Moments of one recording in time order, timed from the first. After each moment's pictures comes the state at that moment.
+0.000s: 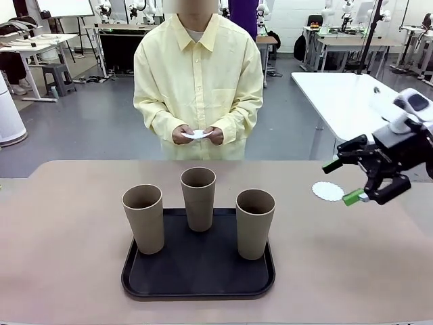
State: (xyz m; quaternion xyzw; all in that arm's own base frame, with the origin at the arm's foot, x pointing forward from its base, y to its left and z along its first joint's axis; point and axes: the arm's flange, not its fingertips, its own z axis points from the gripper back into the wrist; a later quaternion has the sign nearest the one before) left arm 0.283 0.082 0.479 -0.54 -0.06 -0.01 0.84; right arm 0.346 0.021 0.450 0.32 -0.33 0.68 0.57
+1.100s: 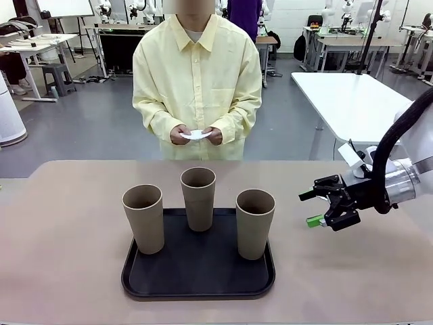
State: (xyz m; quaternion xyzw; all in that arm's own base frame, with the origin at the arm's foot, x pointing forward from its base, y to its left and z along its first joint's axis) left arm 0.283 0.082 0.479 -0.54 -0.06 -0.01 0.84; right arm 0.389 0.037 0.316 0.36 -0.37 0.59 0.62
